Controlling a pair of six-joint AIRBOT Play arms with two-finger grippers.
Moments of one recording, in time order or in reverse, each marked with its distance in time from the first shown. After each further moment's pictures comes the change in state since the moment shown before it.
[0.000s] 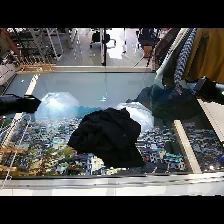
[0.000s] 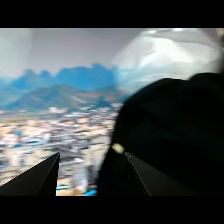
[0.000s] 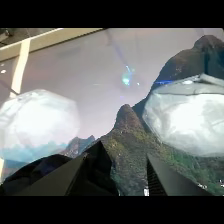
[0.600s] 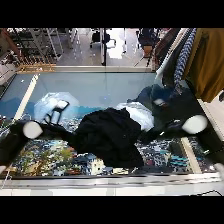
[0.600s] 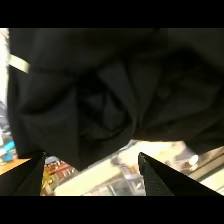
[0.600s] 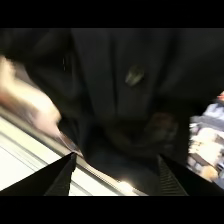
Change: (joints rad) left arm -0.280 -0.126 -0.420 -0.042 0.142 0.128; right arm 0.462 -0.037 -0.467 0.046 0.152 -0.239
